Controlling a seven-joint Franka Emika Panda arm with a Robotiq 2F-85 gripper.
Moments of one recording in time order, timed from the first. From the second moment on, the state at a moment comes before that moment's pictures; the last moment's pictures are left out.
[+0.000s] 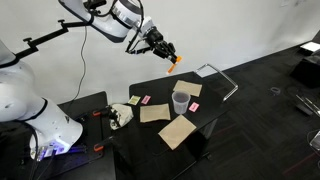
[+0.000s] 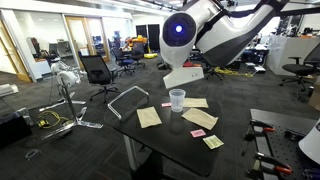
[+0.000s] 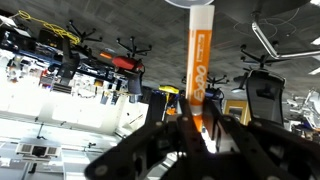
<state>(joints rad) 0.16 0.12 0.16 -2.17 -1.27 1.95 1.94</state>
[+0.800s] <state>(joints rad) 0.15 0.27 0.11 -2.12 -1.41 1.88 2.16</state>
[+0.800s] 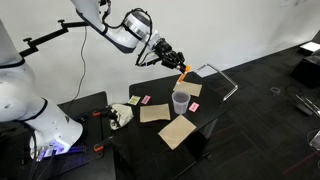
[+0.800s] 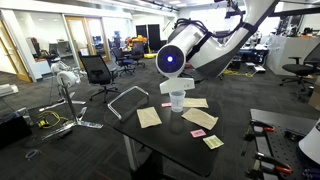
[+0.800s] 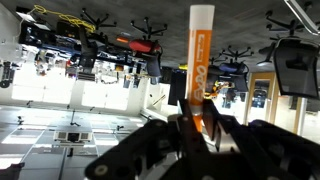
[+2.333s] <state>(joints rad) 0.12 0.40 0.09 -2.11 -1.51 1.84 2.38</state>
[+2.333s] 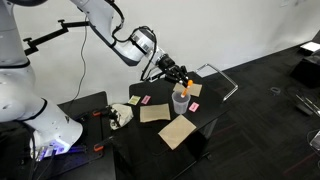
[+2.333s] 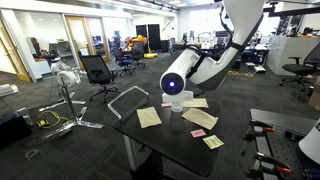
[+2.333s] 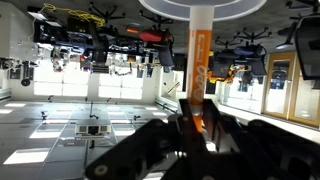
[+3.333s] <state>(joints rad) 0.13 0.49 0.10 -2.11 -1.50 1.84 2.38</state>
